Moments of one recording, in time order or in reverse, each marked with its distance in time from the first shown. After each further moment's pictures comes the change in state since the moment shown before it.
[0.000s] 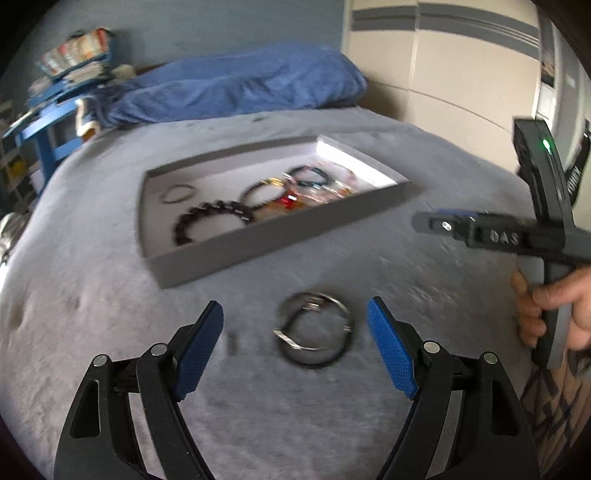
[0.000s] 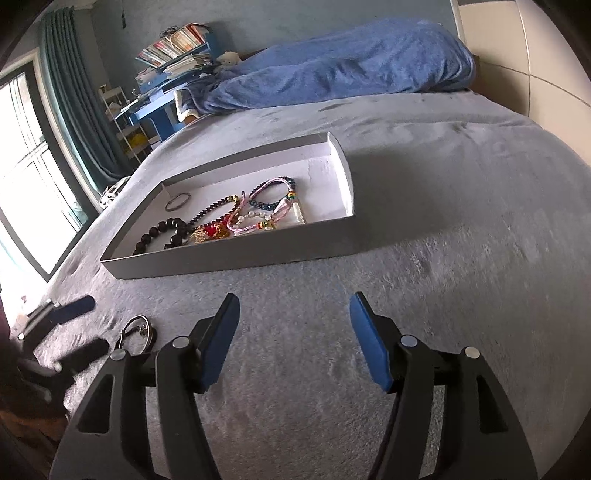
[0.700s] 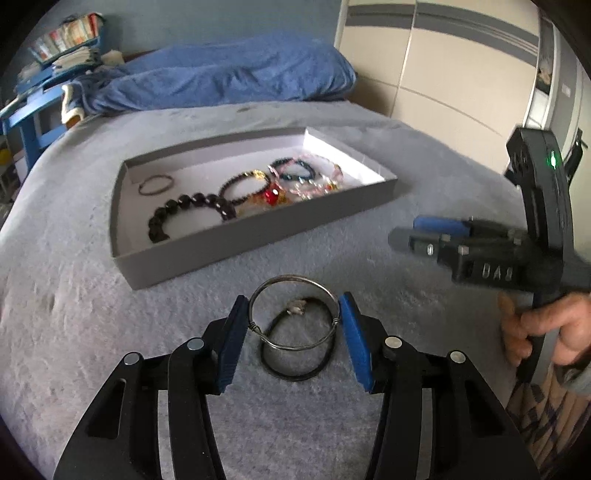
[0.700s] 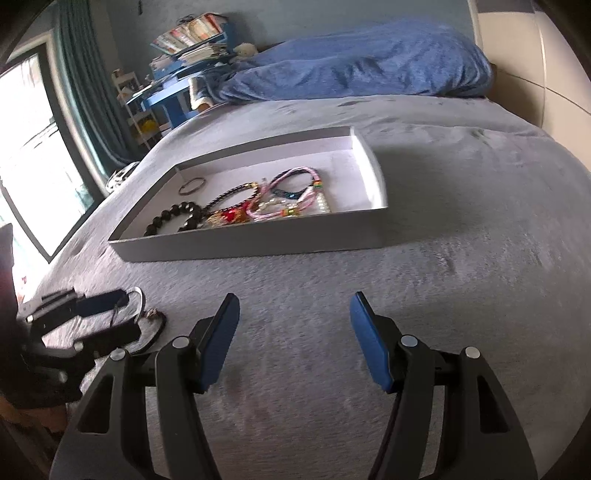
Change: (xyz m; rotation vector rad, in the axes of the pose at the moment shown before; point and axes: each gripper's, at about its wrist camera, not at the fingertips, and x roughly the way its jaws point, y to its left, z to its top) left arm 0.008 0.006 0.005 -0.043 0.016 -0.062; right arm 0.007 0.023 -0.006 -0.089 0.021 0.022
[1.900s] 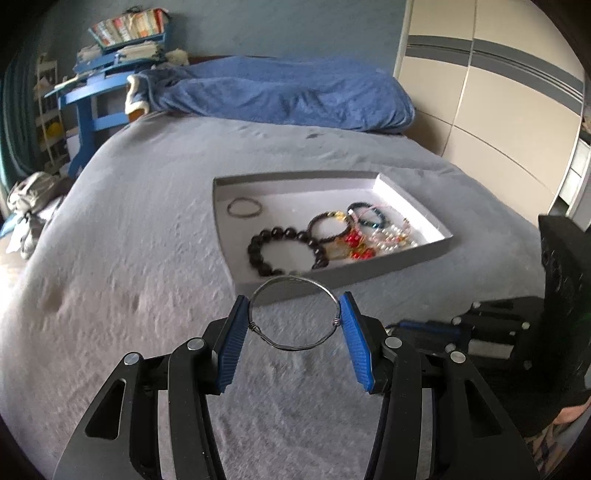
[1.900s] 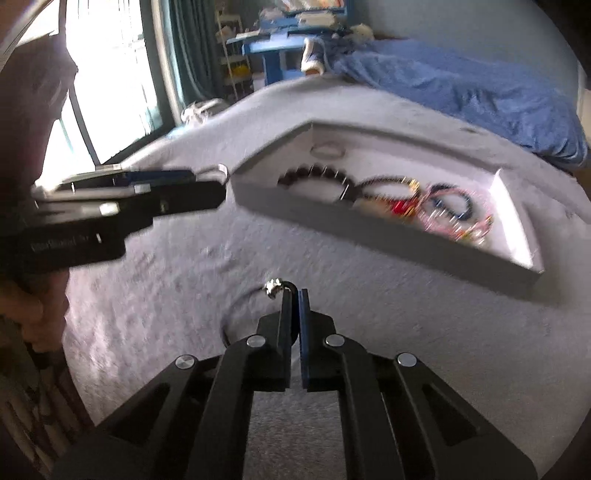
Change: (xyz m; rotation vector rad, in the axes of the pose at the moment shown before) left arm -0.046 0.044 0.024 -0.135 -0.072 0.155; right arm 0.006 0.105 -0.001 -0.333 0.056 0.155
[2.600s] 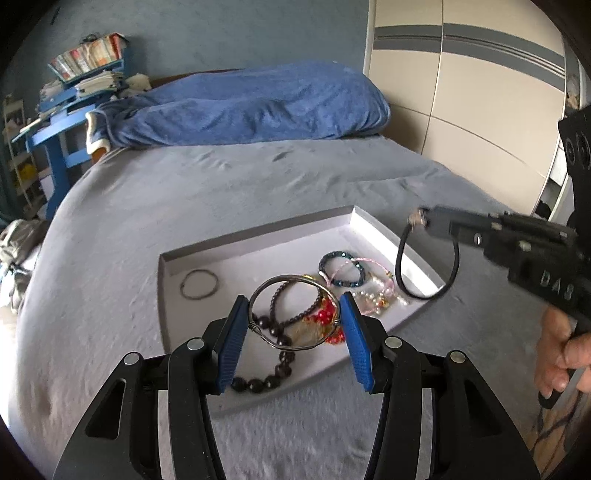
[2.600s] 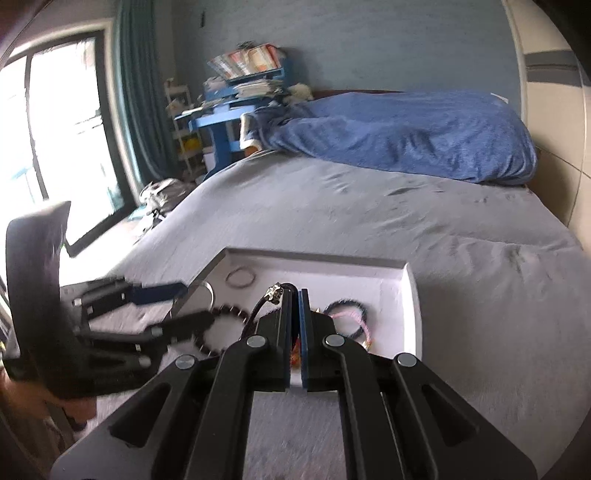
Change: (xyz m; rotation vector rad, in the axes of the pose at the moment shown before) left arm 0.054 -0.037 0.076 0.120 -0.006 -0.039; right arm -0.045 -0.095 0.091 0.161 -0.213 -0.115
